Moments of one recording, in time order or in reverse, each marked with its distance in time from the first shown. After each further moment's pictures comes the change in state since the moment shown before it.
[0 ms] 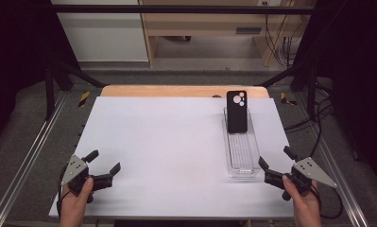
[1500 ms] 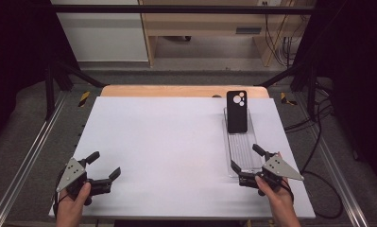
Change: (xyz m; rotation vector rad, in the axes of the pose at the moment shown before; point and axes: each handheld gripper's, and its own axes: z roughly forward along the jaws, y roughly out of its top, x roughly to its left) left arm -0.008 0.005 -0.012 -0.033 -0.077 0.057; right arm 0.048 -0.011 0.040 -0.019 0.224 -0.048
